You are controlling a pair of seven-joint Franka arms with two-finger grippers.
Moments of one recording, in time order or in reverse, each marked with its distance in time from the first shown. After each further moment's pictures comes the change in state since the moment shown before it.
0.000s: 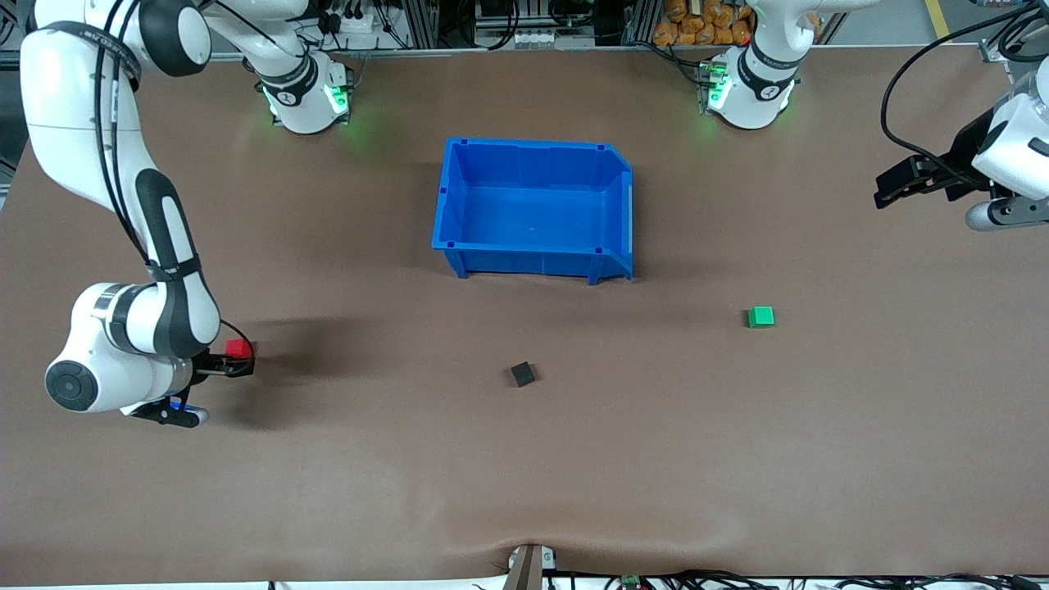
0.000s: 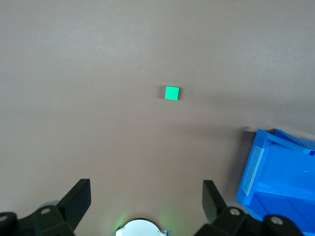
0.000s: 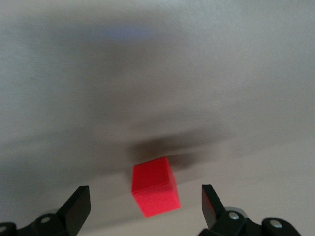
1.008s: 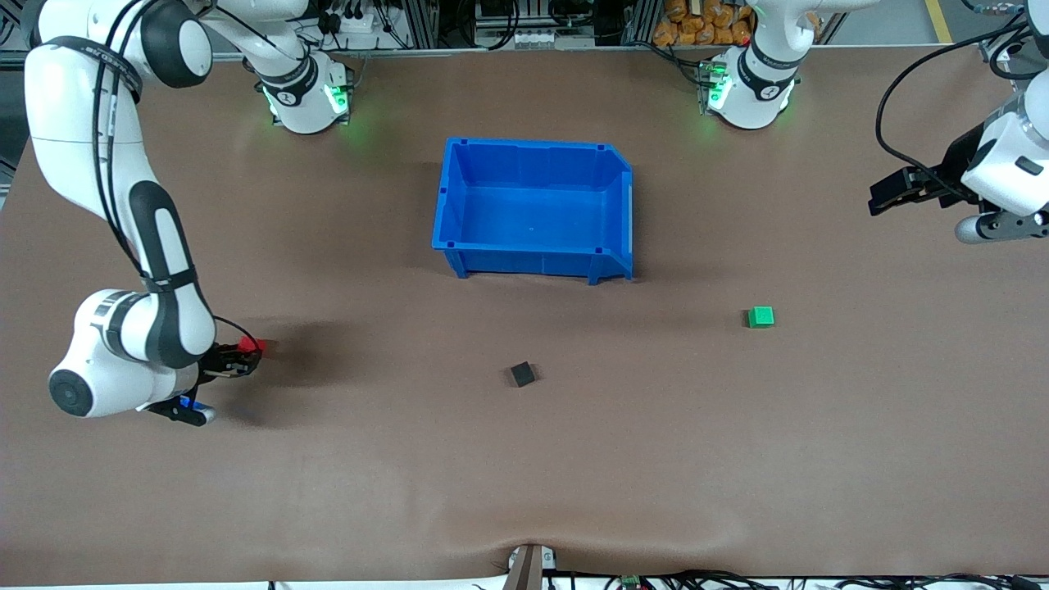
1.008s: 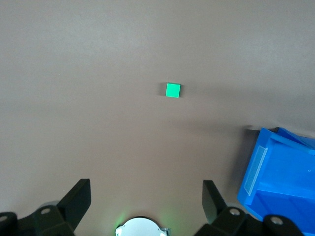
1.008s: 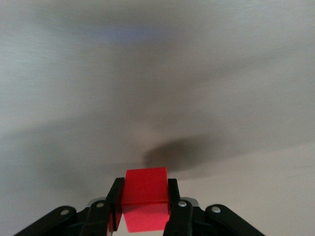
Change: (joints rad) left arm 0.001 0.034 0.001 -0.003 0.000 0.004 -0.002; right arm -0.005 0.029 0.004 0.055 0.192 -0.083 0.036
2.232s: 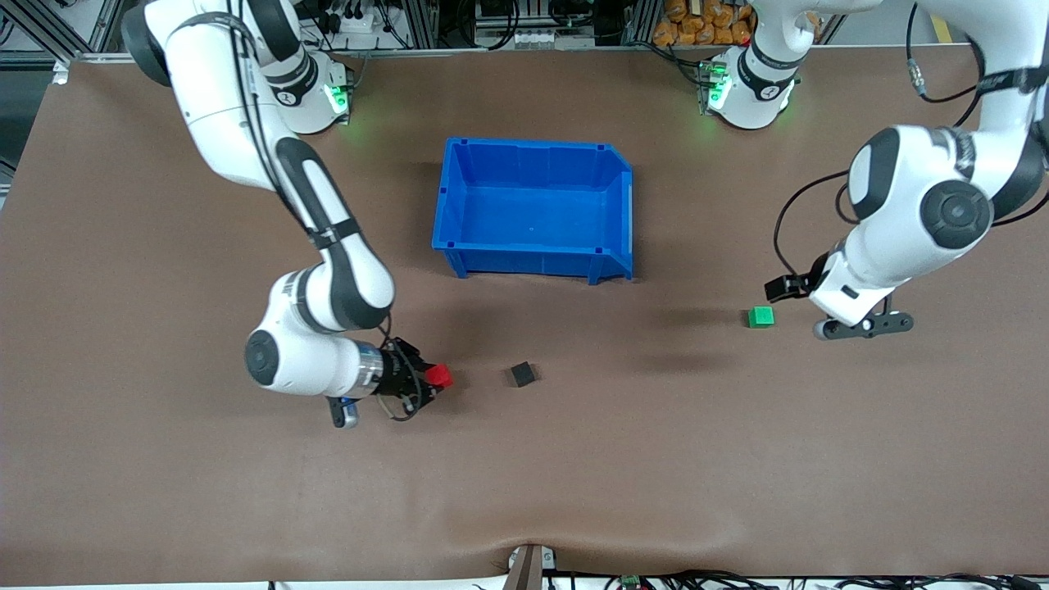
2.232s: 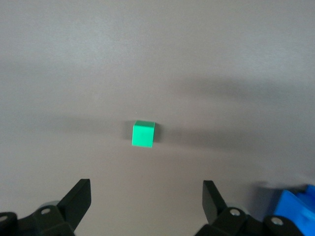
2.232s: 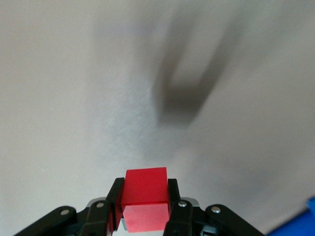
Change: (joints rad) left arm -0.067 0.234 -0.005 -0.307 0.000 0.564 -0.092; right arm 0.457 0.029 0.028 0.073 0.386 0.406 1.063
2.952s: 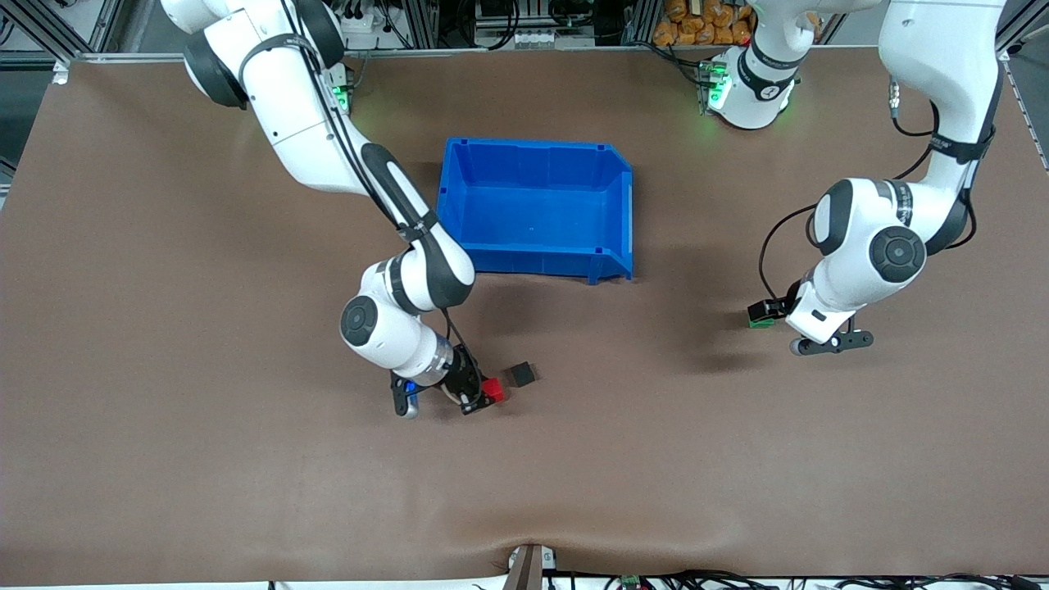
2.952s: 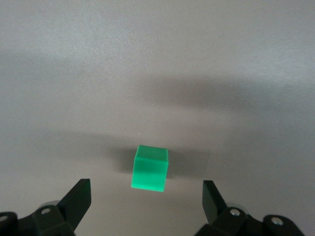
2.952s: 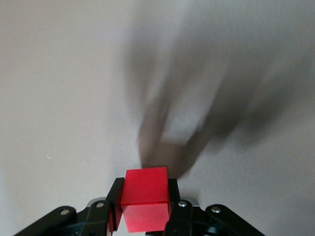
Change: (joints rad) left arm 0.036 0.140 0.007 -0.138 0.005 0.302 0.000; right arm 0.150 0.117 0.001 0.029 0.001 0.317 0.139
